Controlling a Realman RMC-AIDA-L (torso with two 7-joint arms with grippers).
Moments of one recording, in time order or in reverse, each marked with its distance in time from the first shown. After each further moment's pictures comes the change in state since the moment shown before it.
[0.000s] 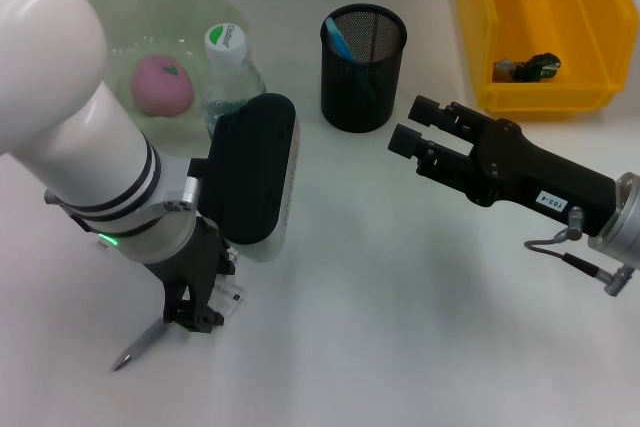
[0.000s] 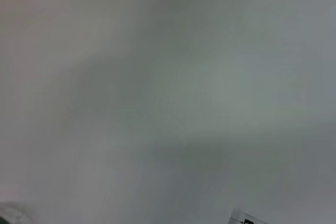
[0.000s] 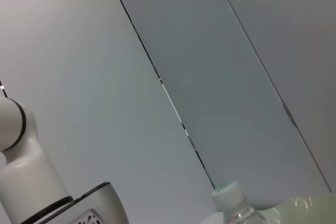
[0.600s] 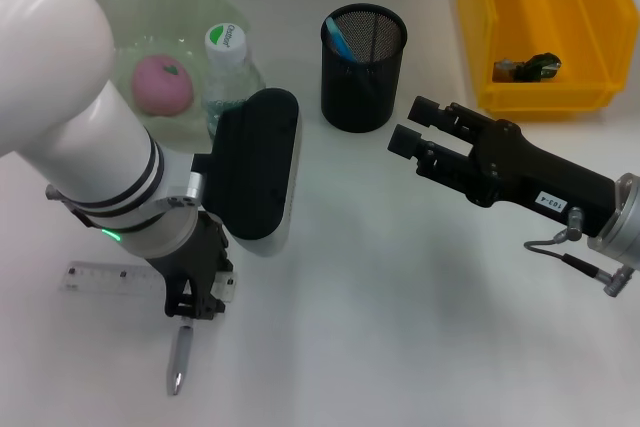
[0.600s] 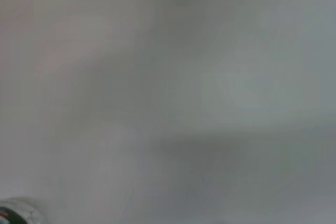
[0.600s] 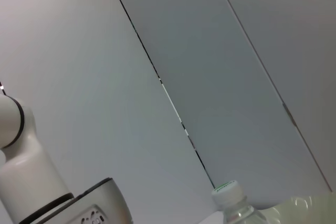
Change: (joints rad) left arm -0.008 -0.002 0.006 0.009 0.017 -0.004 -0.025; right arm 0.000 0.000 0.000 0.003 0.000 0.000 0.000
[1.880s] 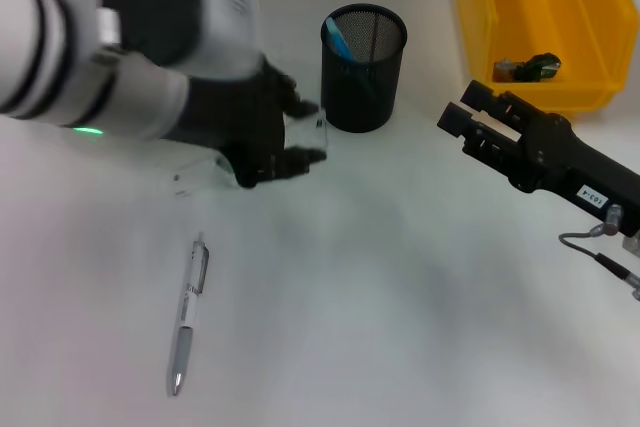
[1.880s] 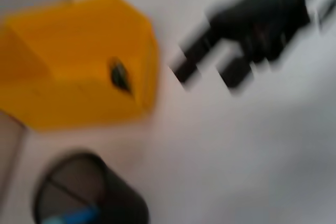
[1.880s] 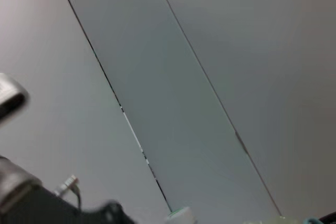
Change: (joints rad) left arm 0.162 0.008 -0.260 0.392 -0.303 -0.104 -0.018; right arm -0.064 -0.001 0.080 -0.008 0.030 0.003 -0.023
